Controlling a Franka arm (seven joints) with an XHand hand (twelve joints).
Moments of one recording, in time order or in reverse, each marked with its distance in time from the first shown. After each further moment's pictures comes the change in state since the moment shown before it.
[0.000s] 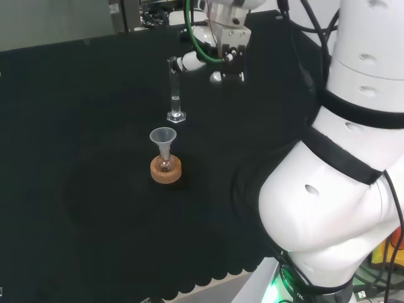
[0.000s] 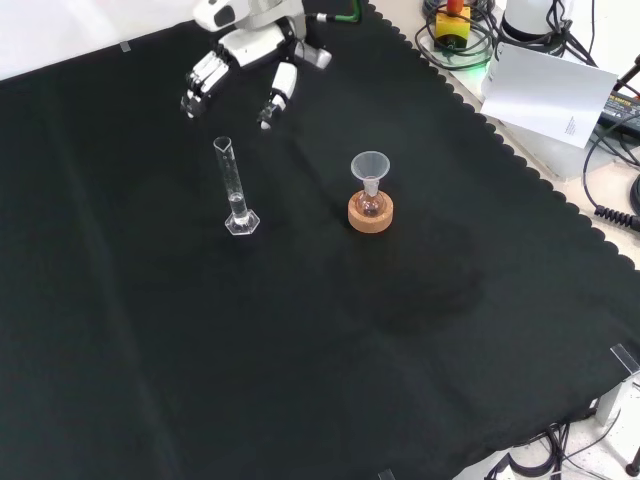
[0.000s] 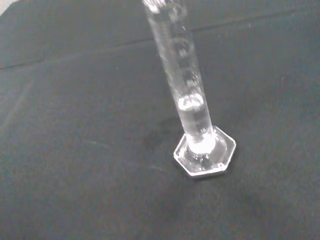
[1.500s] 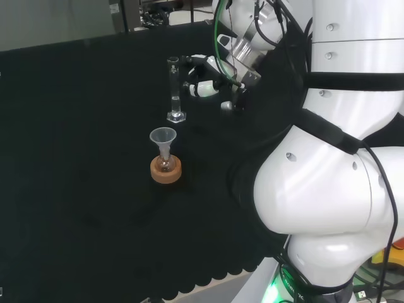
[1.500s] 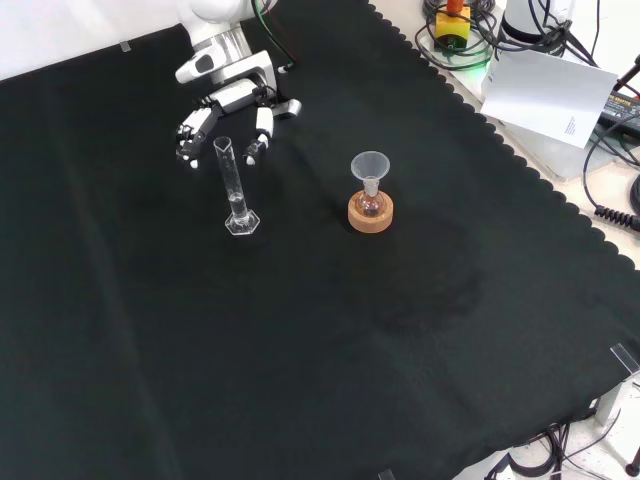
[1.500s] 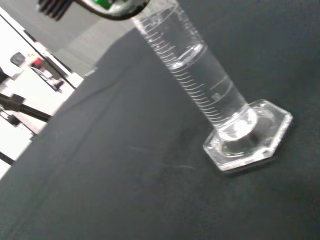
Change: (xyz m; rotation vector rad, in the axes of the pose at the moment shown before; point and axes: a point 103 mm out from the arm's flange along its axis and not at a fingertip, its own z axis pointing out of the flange) arm -0.054 0.051 0.090 -0.104 0.386 -0.264
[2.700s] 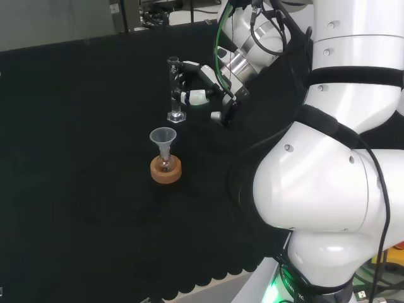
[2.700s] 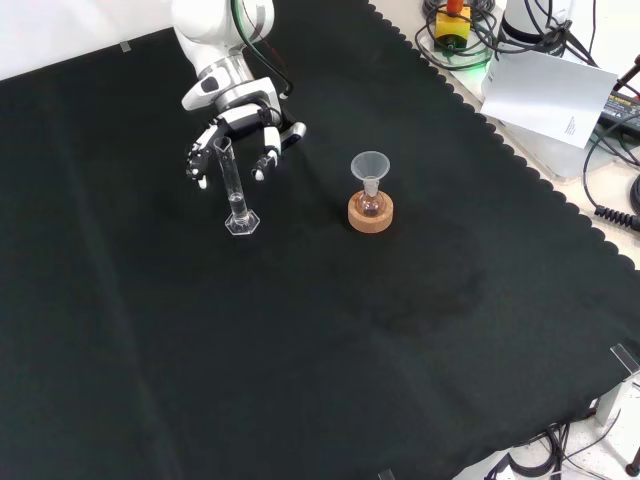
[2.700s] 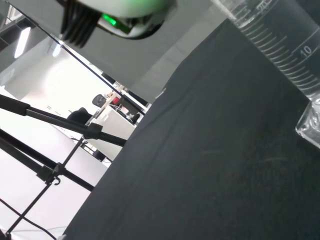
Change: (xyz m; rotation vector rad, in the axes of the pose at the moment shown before) arm 0.008 0.011 0.039 -0.069 0.227 -0.104
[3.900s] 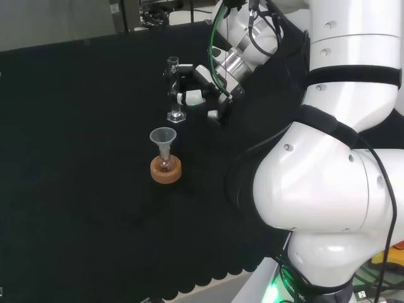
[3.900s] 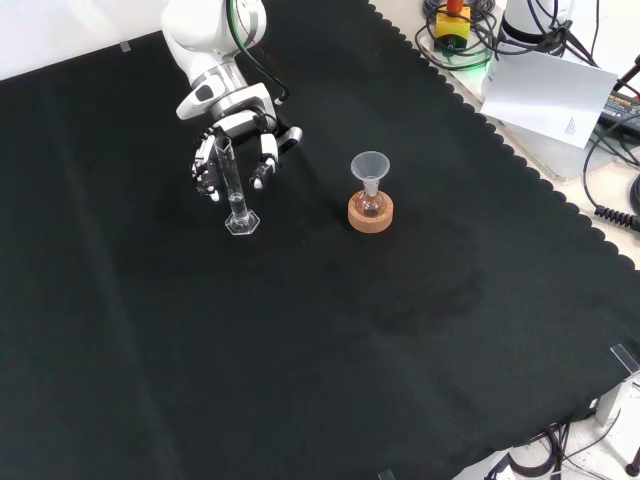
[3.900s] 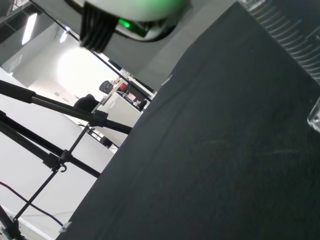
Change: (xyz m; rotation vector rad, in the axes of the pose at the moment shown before) arm -0.002 0.009 0.008 0.047 0.012 -0.014
